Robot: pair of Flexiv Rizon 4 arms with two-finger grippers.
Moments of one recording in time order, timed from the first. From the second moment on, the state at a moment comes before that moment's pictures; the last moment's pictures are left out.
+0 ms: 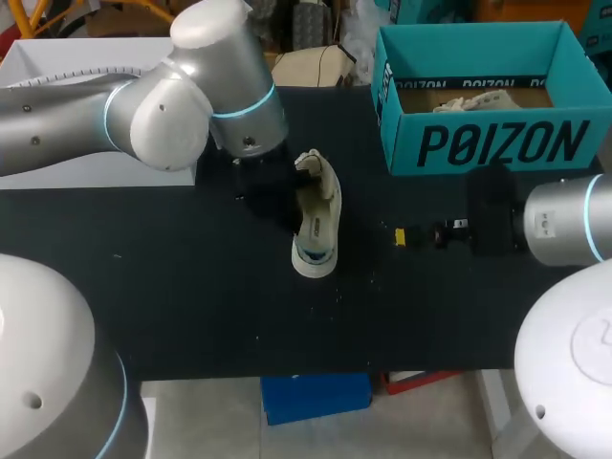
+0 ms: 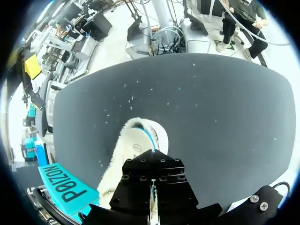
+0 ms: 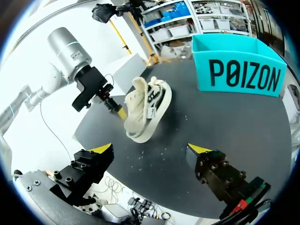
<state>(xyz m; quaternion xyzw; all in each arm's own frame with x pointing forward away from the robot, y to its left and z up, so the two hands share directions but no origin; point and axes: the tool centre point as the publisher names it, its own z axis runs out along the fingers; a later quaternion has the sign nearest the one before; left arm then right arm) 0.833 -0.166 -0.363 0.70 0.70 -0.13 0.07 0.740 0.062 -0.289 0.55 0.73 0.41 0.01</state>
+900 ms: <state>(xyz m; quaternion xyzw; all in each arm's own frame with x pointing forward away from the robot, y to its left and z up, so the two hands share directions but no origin) 0.827 -0.180 -0.392 0.71 0.69 -0.13 0.01 0.740 0.062 -0.289 0.55 0.73 0.41 0.01</state>
